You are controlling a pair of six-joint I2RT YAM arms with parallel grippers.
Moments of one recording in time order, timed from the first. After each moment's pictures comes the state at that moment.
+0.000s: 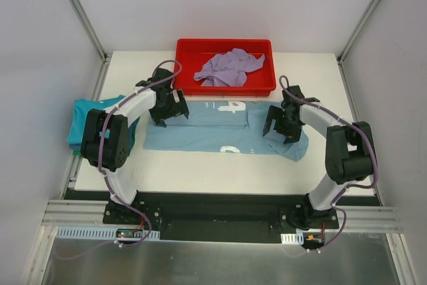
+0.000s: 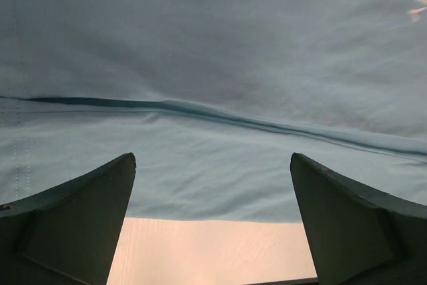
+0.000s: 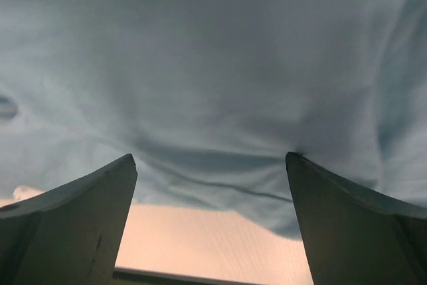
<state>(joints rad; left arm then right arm) -0.27 1.77 1.31 -0.70 0.08 -0.62 0.24 1.65 1.03 -0.66 -0.11 0.50</state>
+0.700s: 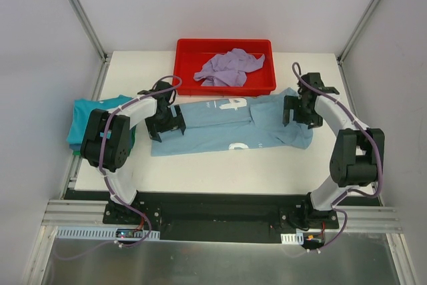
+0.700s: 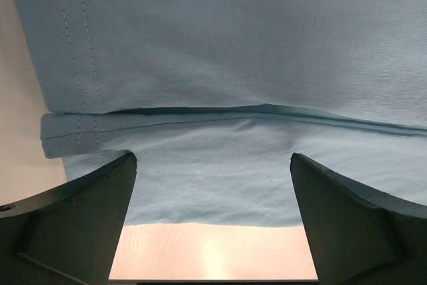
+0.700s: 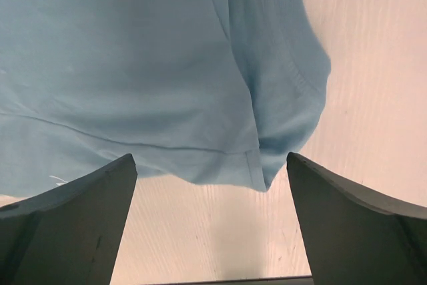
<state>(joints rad) -0.27 1.79 1.14 -0.72 0.04 -0.62 0.07 1.65 1.22 -0.77 0.06 0.14</state>
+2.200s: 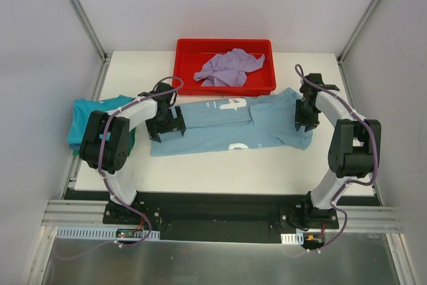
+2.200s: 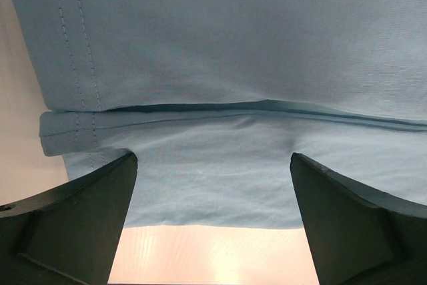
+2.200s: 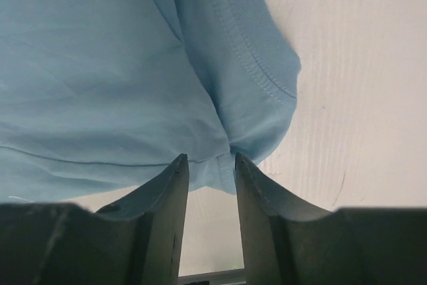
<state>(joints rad) -0.28 1.77 1.11 -0.70 0.00 -0.60 0.03 1.74 1.25 -0.85 0.11 0.13</state>
